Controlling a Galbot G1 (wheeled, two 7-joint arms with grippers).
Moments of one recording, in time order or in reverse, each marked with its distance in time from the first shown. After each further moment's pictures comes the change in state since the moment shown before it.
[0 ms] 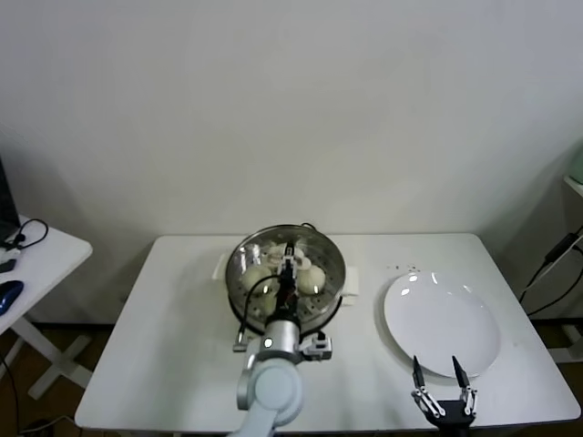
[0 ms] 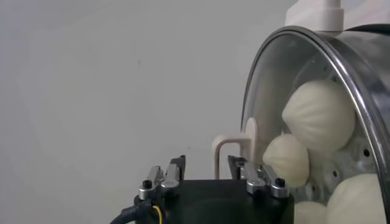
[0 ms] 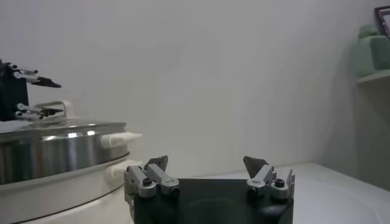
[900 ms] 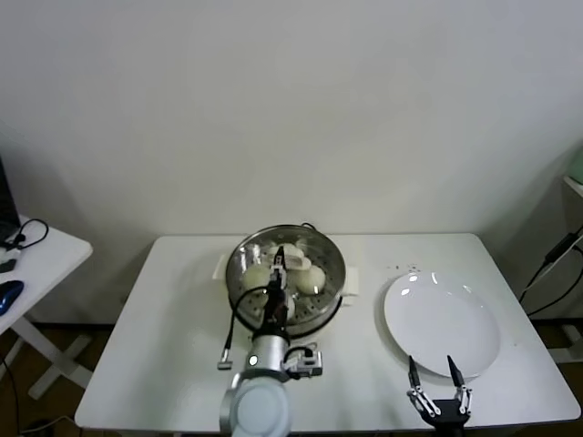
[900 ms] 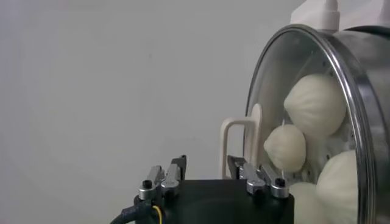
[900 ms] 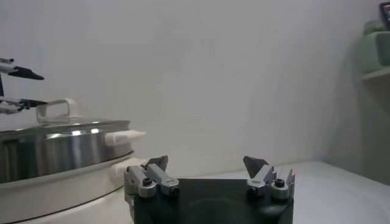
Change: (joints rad) left arm 0.118 0.000 -0.037 -0.122 -0.012 -0.045 -0.017; right arm 0.016 0.002 -0.020 -0.016 -0.002 0.003 -0.002
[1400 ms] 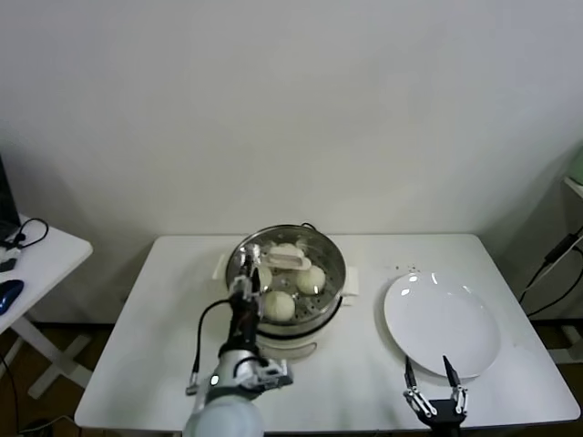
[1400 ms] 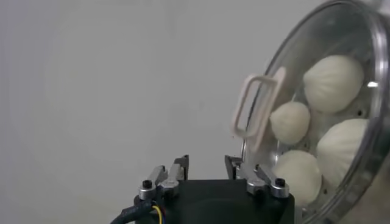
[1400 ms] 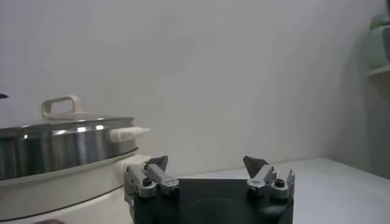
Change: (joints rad) left arm 0.136 0.000 -0.115 -0.149 -0.274 -0.006 -0.055; right arm 0.004 -0.001 -0.012 -0.003 -0.001 -0.013 -0.004
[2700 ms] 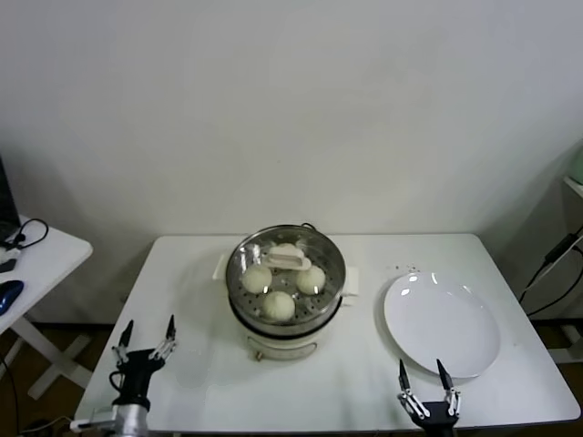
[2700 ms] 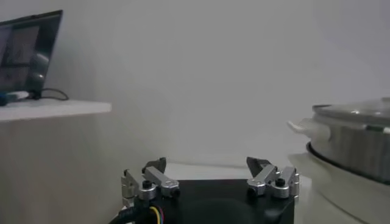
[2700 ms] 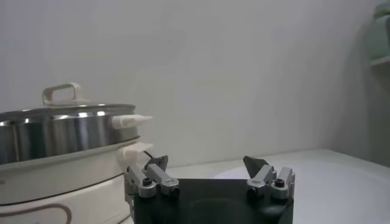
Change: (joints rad) left arm 0.151 0.132 -0.535 0.291 -1.658 -0.537 -0.088; right arm 0.024 0.013 -0.021 -0.045 -0.024 0.008 0.012
